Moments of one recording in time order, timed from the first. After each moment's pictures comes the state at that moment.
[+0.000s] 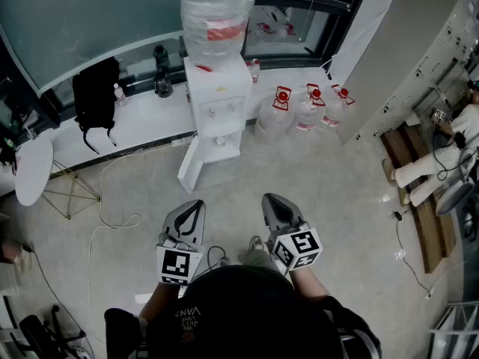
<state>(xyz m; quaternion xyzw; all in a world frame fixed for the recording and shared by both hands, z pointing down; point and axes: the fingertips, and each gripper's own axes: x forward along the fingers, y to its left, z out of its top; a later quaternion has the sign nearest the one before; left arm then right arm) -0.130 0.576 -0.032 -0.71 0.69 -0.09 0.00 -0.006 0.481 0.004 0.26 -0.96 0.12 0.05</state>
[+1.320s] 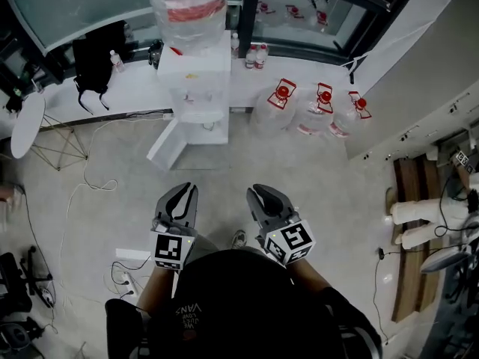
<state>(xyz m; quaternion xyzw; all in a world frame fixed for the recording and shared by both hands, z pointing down) -0.011 0.317 0.031 -0.61 0.78 -0.11 -0.04 0.089 0.230 0.039 0.07 -0.98 0.14 0.09</state>
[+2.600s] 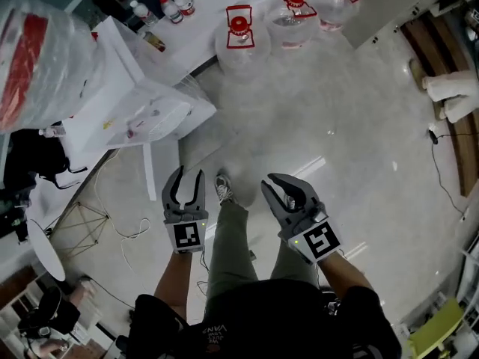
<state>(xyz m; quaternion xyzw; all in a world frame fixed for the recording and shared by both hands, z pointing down) -0.148 0.075 0.264 -0.73 0.64 -0.23 -0.06 0.011 0.053 0.196 0.26 -0.94 0.20 0.06</state>
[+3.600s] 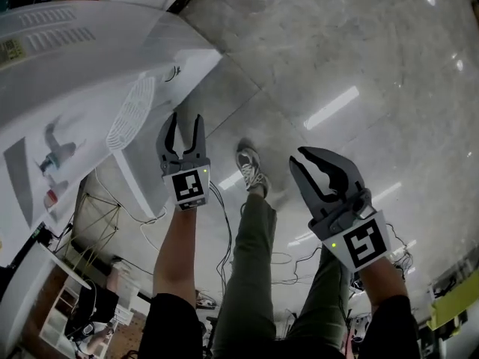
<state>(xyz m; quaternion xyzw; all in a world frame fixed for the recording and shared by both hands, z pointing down) -0.262 -0.018 0.682 -0.71 0.60 -0.35 -0.11 -0.047 -0.010 0.553 0.29 -0.91 0.29 0.10</state>
